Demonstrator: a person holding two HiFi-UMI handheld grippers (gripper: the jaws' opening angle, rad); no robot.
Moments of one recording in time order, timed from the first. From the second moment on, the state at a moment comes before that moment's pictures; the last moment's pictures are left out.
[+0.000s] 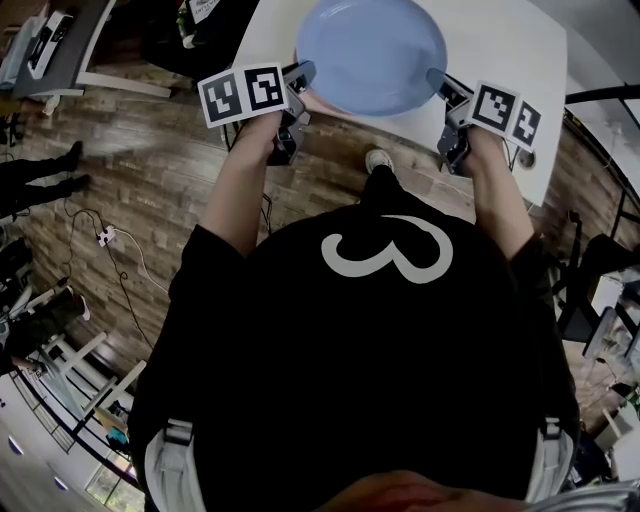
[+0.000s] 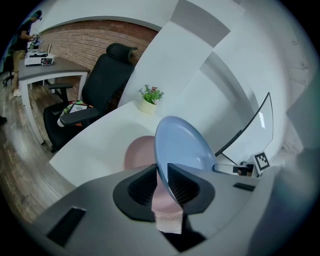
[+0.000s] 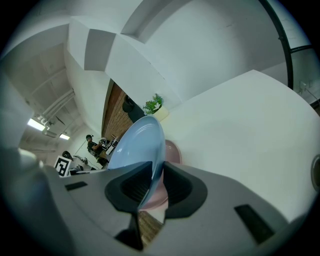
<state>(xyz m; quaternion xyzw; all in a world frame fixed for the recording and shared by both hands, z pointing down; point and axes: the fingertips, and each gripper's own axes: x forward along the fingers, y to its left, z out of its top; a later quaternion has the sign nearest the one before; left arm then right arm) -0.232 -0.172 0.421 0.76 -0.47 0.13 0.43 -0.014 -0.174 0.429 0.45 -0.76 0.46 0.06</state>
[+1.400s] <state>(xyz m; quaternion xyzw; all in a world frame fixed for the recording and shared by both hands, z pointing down) -0.241 -0.170 0.482 0.71 -0.48 0.14 0.49 -0.025 -0.186 0.482 0.42 -0.76 0.48 0.14</state>
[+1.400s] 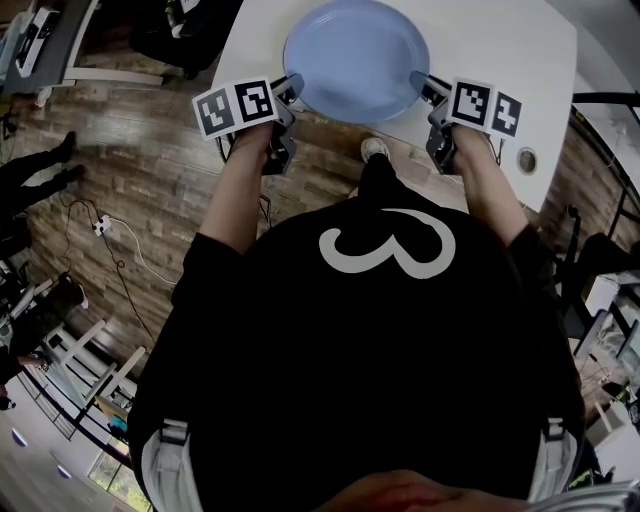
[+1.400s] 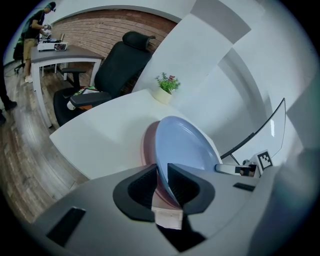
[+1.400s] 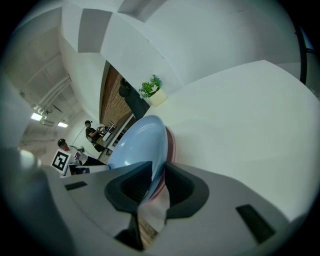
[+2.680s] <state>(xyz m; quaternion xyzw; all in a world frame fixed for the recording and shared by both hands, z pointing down) -0.244 -0.182 0.479 0.73 -0.51 0.15 0.43 -0.032 -0.175 0.494 0.39 -0.78 0.47 0.16</state>
